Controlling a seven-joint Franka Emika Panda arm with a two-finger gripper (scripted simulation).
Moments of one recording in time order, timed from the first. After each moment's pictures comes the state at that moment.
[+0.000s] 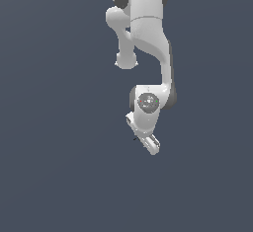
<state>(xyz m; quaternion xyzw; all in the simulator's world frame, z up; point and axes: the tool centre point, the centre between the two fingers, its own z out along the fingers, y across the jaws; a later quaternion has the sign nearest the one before) 0.043 0.069 0.014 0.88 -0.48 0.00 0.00</state>
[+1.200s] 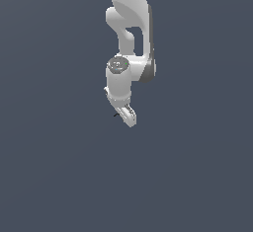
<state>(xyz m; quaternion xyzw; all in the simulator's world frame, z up) -0.049 -0.026 0.088 0.88 -0.48 0.00 0.00</state>
